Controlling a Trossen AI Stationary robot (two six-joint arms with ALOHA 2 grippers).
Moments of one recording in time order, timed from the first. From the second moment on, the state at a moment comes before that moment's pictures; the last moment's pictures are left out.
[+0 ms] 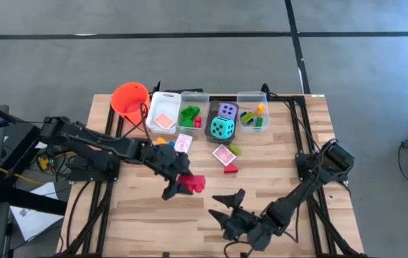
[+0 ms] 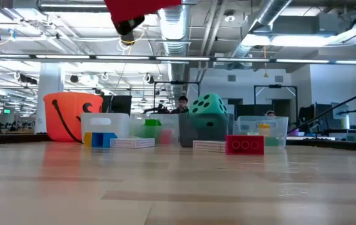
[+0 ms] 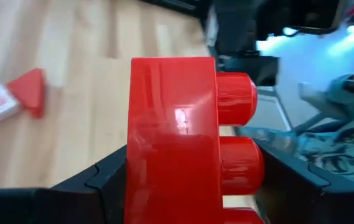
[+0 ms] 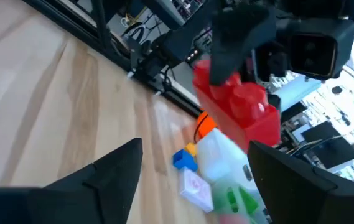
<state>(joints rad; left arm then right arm) -0.21 1.37 1.02 -0.21 0.20 -0.34 0.76 1.88 1.18 0.33 1.18 -0.45</state>
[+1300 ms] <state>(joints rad) -0.28 1.51 1.02 -0.02 0.29 -0.41 0.62 1.89 1.20 0.33 0.89 -0.53</state>
